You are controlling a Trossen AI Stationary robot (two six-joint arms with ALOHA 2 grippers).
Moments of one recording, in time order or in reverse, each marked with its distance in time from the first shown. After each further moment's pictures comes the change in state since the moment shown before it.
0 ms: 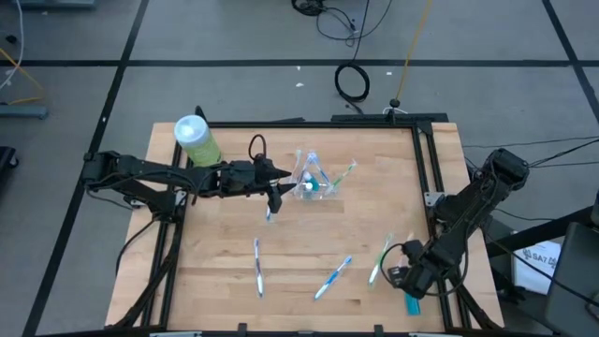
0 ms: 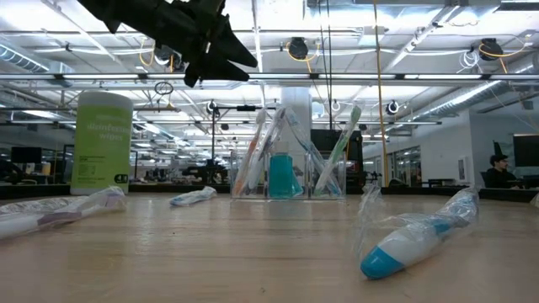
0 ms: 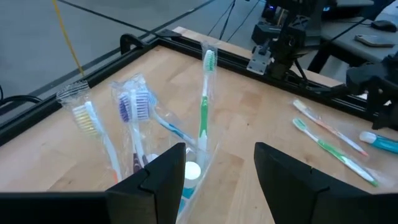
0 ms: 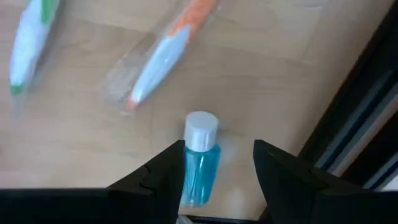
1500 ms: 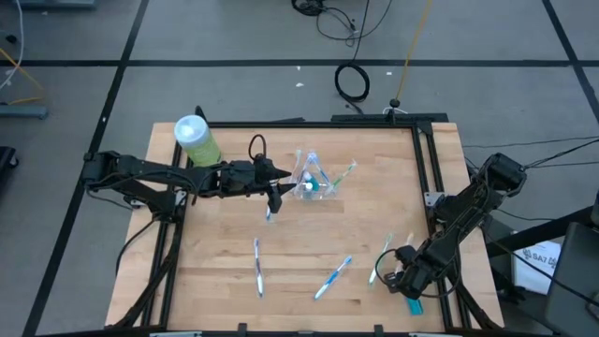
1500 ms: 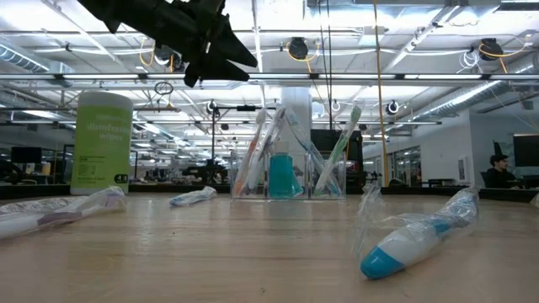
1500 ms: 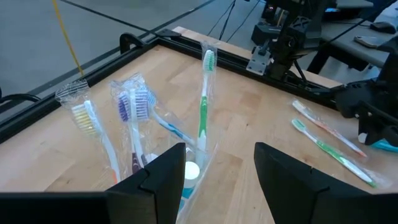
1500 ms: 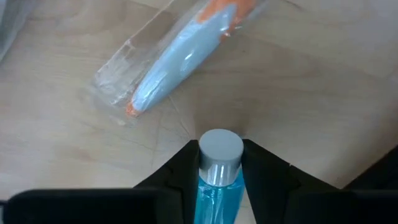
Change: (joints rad) left arm 0.000 0.000 0.000 0.001 0.001 -0.008; right arm 0.000 0.067 -0.136 0.293 -0.006 -0.078
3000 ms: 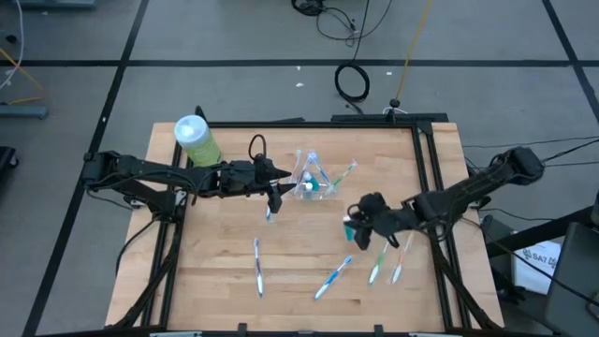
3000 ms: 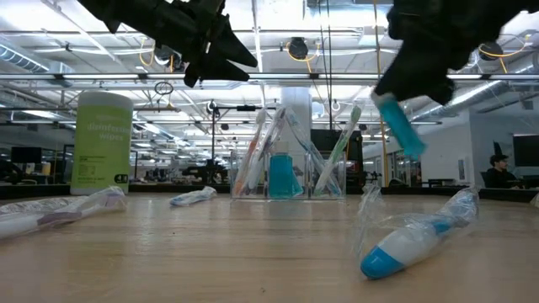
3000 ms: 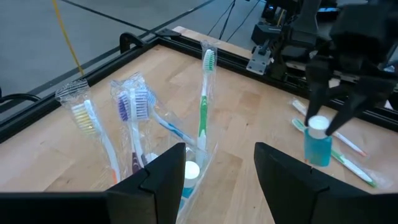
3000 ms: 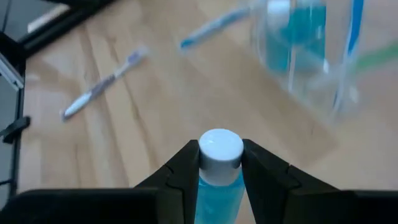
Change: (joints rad) left arm 0.000 0.000 0.000 -0.001 0.000 0.000; right arm -0.535 -0.274 0.000 0.303 0.678 -1.425
